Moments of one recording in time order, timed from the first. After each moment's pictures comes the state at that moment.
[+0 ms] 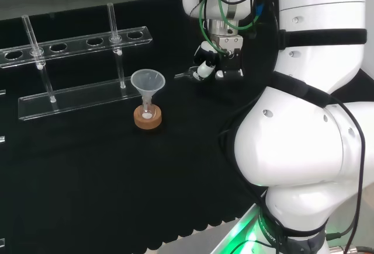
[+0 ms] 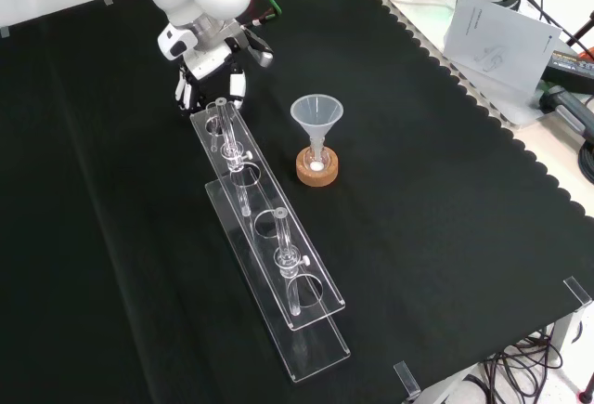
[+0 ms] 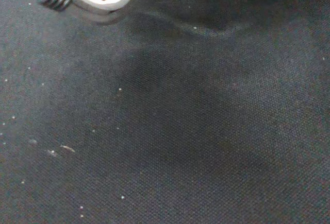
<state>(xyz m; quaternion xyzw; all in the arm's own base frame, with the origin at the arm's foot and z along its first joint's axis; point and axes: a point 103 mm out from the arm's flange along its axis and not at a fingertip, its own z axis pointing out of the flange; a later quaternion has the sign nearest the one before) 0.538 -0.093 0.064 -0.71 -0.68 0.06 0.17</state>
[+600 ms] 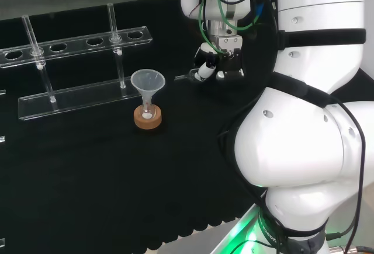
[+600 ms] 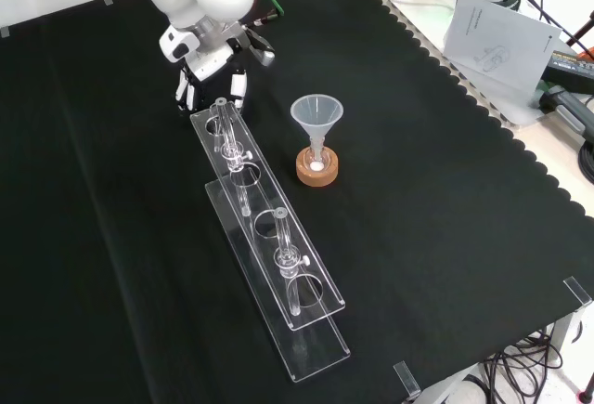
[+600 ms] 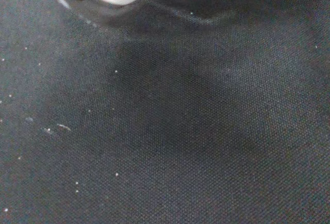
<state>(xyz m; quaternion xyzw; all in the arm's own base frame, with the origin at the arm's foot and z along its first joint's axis) 0.534 -0.092 0.064 -0.70 -0.69 0.08 0.17</state>
